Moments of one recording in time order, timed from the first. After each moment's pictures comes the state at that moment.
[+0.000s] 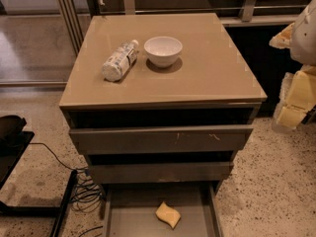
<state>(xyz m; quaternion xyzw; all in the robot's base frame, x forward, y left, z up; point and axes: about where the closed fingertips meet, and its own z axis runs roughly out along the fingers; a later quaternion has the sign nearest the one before) 0.438 -0.217 0.976 -0.60 0.78 -0.03 0.16</state>
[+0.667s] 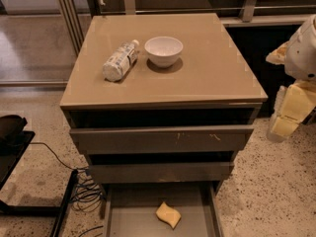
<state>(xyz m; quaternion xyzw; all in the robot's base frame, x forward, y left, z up) 0.442 -0.223 0.944 -0.59 0.79 -0.01 0.15</state>
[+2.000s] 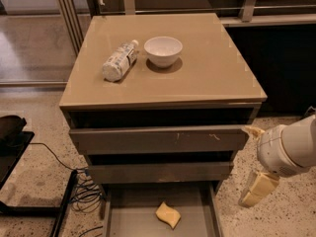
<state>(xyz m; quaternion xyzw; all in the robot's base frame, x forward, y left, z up) 0.406 -0.216 0.755 -0.60 0.77 0.05 0.22</state>
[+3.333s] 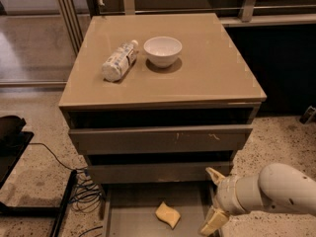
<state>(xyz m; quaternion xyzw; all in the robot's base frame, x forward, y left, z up) 0.396 -0.148 0.569 -0.58 0.75 0.16 0.28</state>
